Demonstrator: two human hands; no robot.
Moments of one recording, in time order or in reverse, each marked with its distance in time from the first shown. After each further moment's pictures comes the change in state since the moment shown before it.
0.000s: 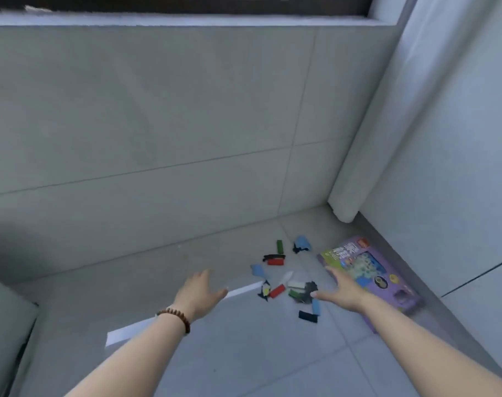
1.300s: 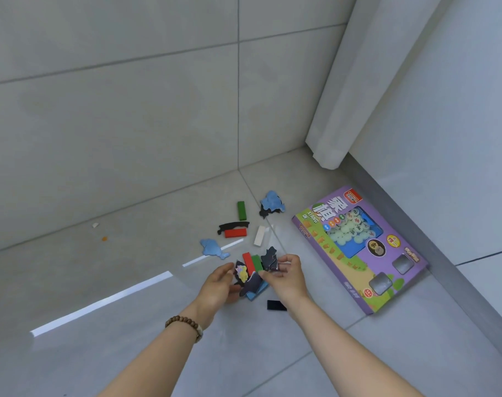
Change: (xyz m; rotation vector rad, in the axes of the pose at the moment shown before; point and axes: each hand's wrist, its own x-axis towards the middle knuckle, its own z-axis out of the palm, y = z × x) left_hand 0.136 0.080 0.183 -0.987 -0.258 -0.327; right_hand 0.153 0.077 0.125 0.770 0.267 0.195
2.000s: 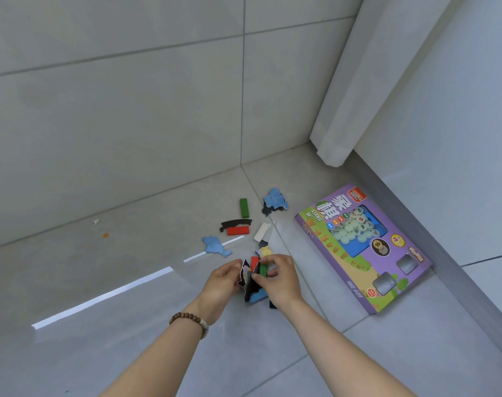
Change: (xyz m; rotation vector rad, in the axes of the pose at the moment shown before) left_hand 0.000 0.002 0.003 -0.123 -0.083 0.045; right_hand -0.005 0.000 0.014 -0.212 -0.059 -0.199
